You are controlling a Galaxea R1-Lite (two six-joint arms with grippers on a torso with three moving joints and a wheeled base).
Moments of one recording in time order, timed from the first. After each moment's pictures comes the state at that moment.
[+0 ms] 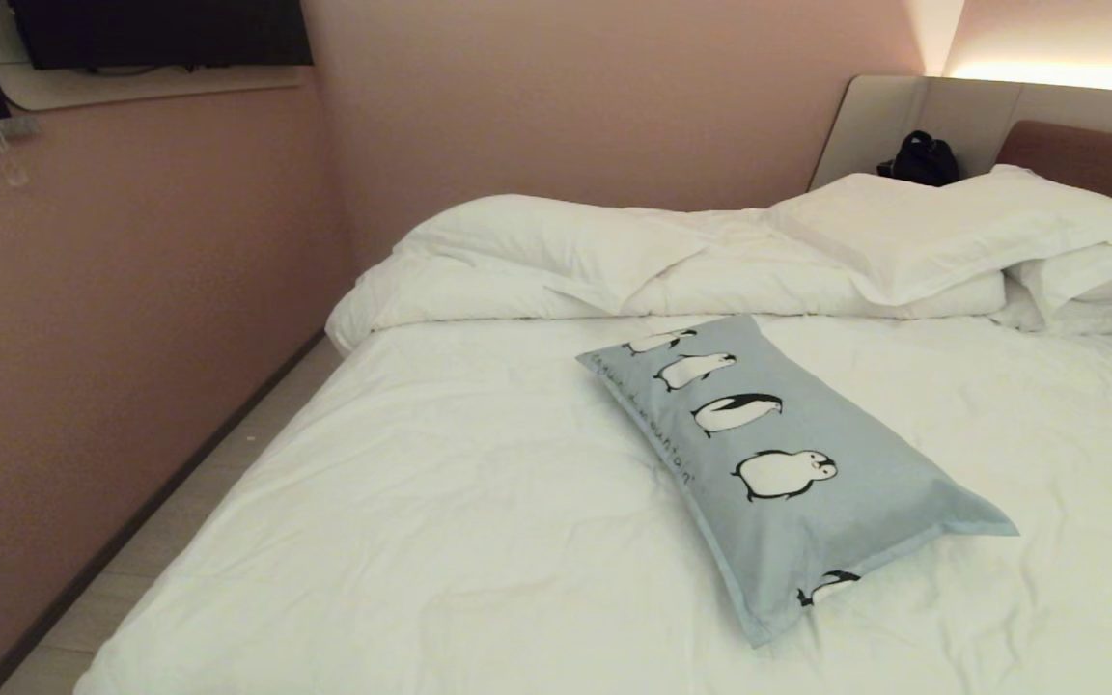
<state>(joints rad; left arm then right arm) 0.00 0.00 0.00 -0.01 0.00 0.00 0.00 0.00 0.00 0.00 -0.01 0.00</state>
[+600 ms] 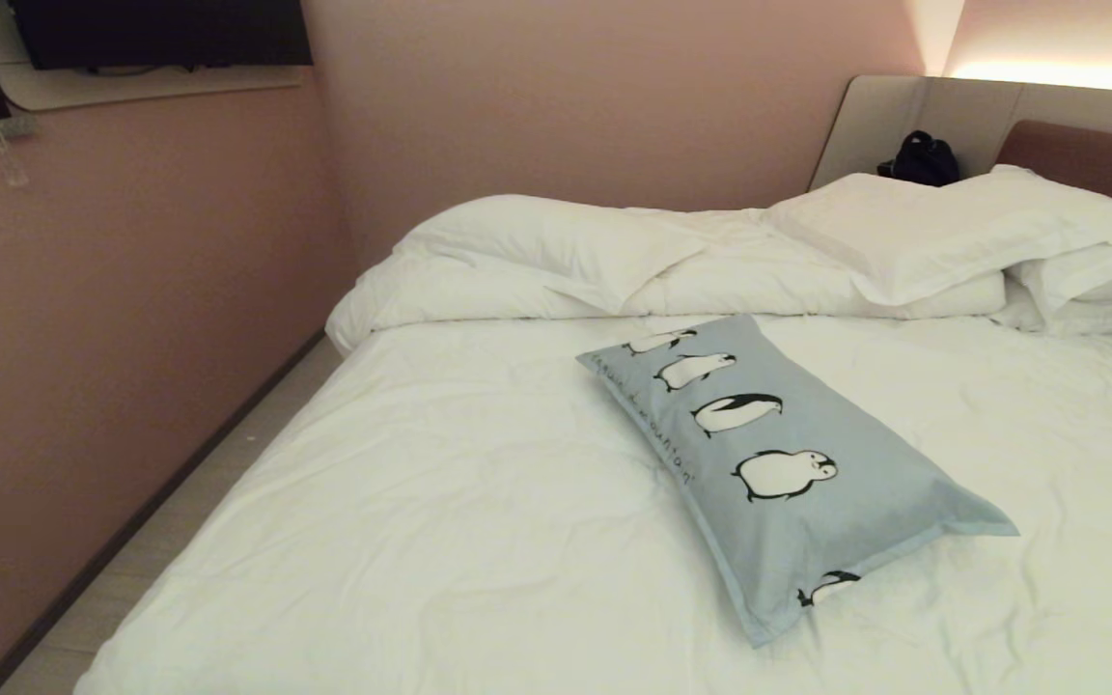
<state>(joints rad) 0.00 0.00 0.00 -0.01 0.00 0.00 0.00 0.00 -0.14 0.06 -0.02 0.00</state>
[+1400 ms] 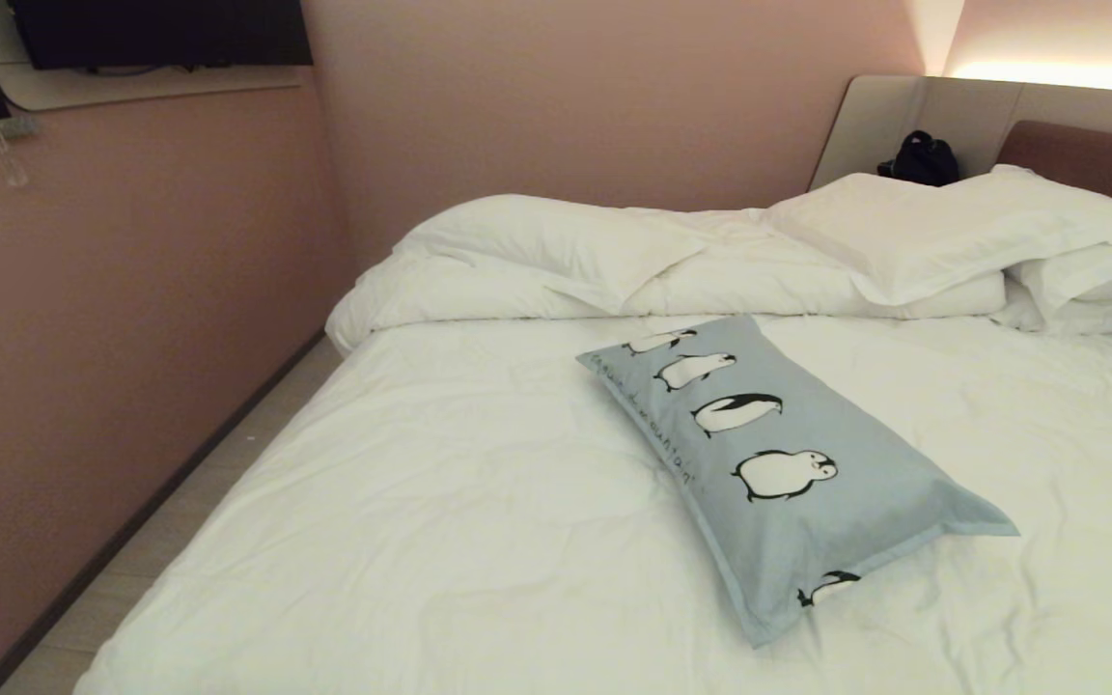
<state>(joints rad) 0.00 0.00 0.00 -0.01 0.00 0.00 0.01 0.66 -0.41 0.12 0.08 0.00</state>
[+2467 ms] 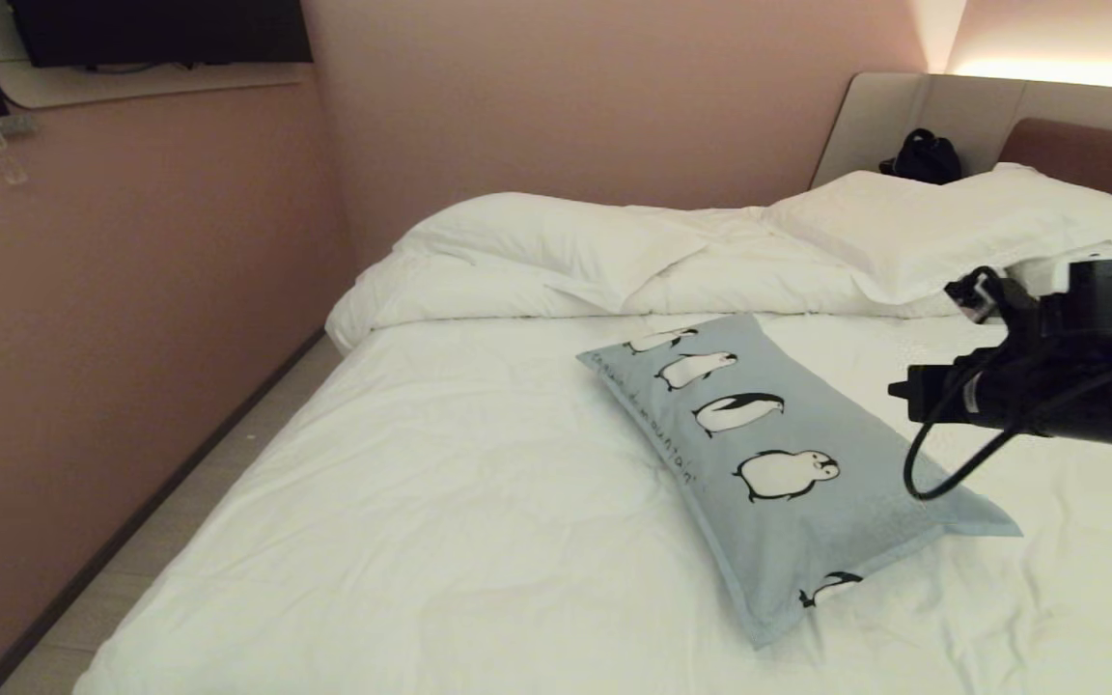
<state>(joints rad) 0.00 0.00 0.00 -0.01 0.00 0.00 0.01 1.77 -1.04 -0.24 0.09 0.00</state>
